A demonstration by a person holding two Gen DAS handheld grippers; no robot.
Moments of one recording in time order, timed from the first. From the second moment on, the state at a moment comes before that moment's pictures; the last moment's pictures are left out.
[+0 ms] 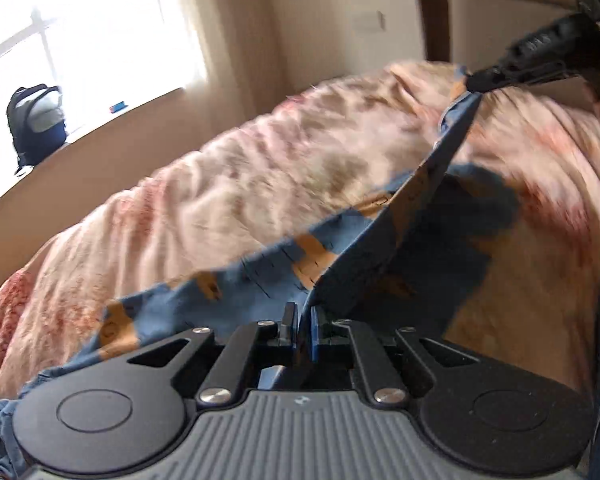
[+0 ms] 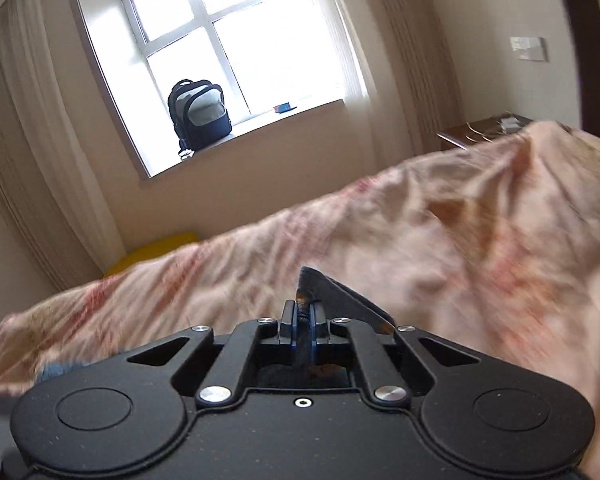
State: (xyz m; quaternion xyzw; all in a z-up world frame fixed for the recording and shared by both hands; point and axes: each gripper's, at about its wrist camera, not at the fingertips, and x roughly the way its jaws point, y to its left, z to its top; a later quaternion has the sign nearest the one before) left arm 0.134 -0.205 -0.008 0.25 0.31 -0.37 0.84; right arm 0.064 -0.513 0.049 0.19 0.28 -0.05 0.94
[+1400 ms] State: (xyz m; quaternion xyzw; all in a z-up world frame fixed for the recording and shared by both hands) left arm 0.190 -0.471 -0.045 0.32 0.34 -0.53 0.70; right arm -0.011 -0.550 -0.063 0.26 0.27 -0.05 0.92
